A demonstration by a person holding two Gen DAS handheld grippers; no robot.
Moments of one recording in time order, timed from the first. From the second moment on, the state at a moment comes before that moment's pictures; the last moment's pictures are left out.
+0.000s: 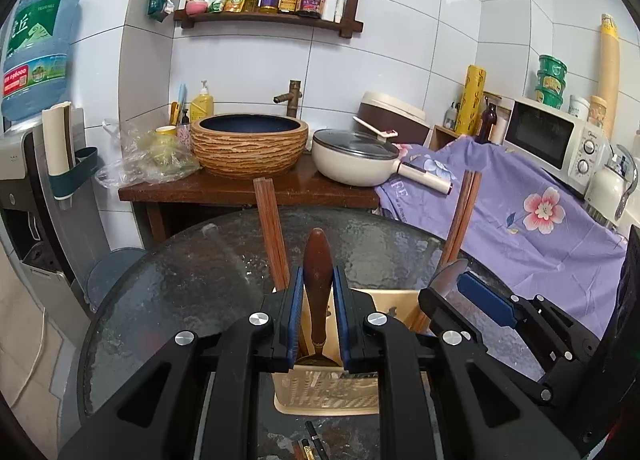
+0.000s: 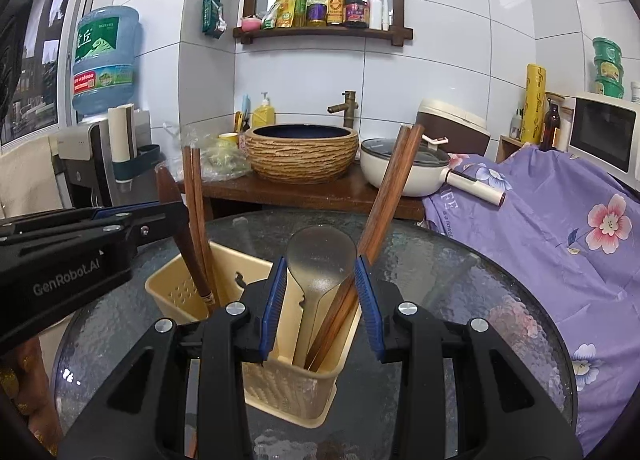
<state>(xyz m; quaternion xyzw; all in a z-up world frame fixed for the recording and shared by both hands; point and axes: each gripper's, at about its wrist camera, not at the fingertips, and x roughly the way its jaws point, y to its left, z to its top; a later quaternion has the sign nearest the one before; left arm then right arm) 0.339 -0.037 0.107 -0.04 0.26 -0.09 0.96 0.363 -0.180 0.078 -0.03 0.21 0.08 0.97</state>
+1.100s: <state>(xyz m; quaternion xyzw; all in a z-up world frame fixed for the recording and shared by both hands) 0.264 0.007 0.075 -0.05 0.27 -0.08 0.96 0.284 -0.179 0.035 -0.03 0.31 0.16 0.94</state>
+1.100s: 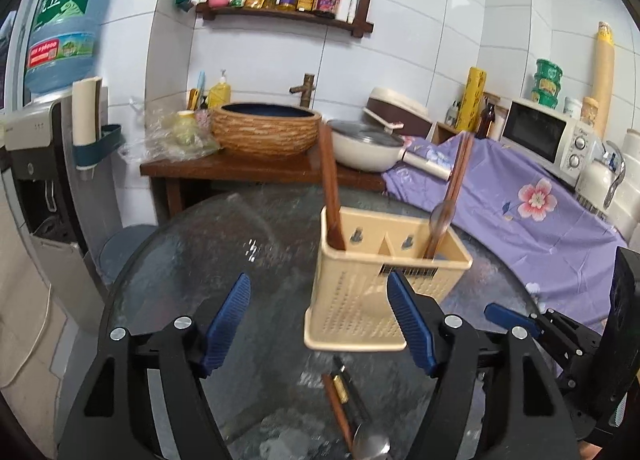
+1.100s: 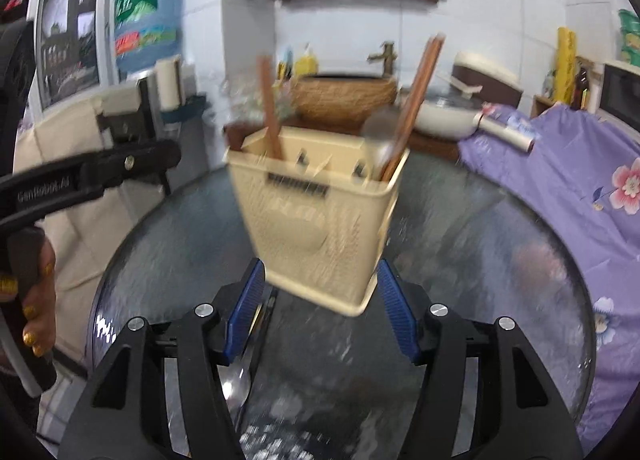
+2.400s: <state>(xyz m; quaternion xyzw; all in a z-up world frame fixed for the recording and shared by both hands) 0.259 0.031 -0.018 -0.04 0.38 -0.05 0.92 0.266 -0.111 -0.068 -0.06 0.45 0.17 0.87</state>
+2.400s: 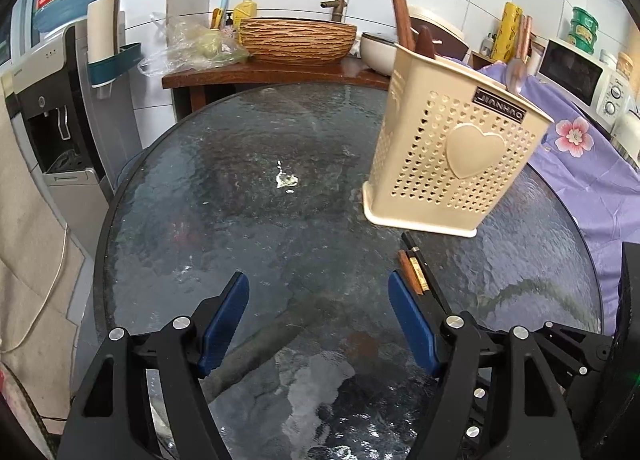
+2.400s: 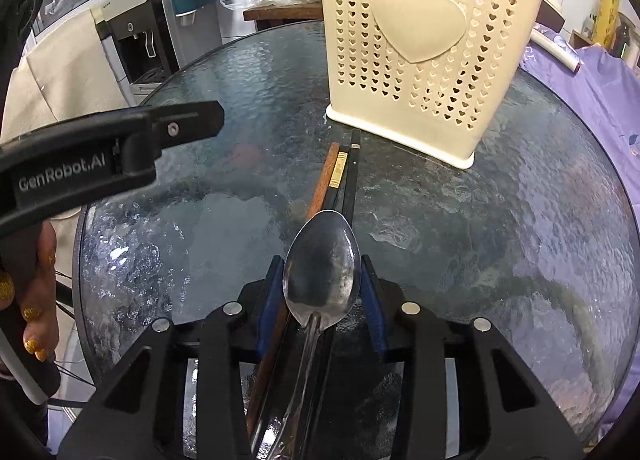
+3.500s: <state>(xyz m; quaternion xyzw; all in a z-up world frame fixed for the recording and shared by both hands) 0.258 -0.031 -0.053 0.00 0.45 -0.13 0.88 0.260 -0.173 -0.056 0.01 0.45 0.15 0.88</state>
